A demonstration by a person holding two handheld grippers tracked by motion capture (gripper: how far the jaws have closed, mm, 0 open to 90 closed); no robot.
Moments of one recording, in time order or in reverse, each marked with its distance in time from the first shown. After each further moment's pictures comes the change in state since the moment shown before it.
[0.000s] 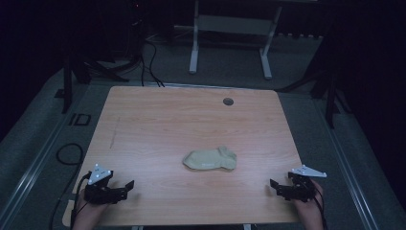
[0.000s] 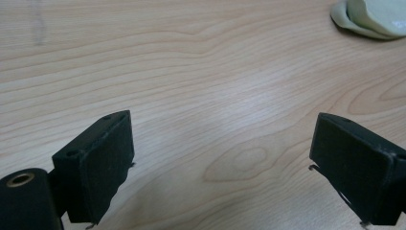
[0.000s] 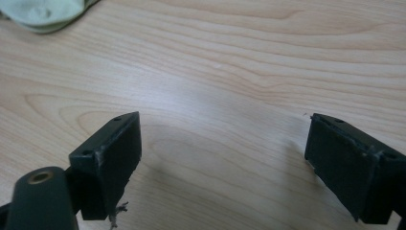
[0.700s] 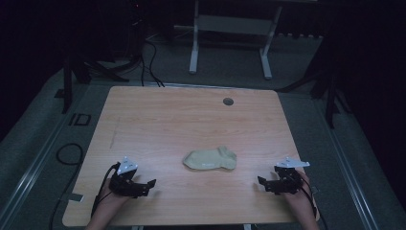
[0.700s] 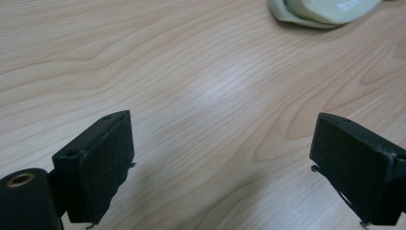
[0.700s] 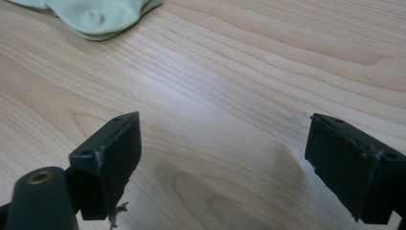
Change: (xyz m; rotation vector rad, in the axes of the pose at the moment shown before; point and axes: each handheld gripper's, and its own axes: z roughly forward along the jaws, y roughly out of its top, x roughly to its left) left arm -0.038 0.028 0.039 0.095 -0.120 0.118; right arm 0.024 0.028 0.021 0.053 0.088 -0.126
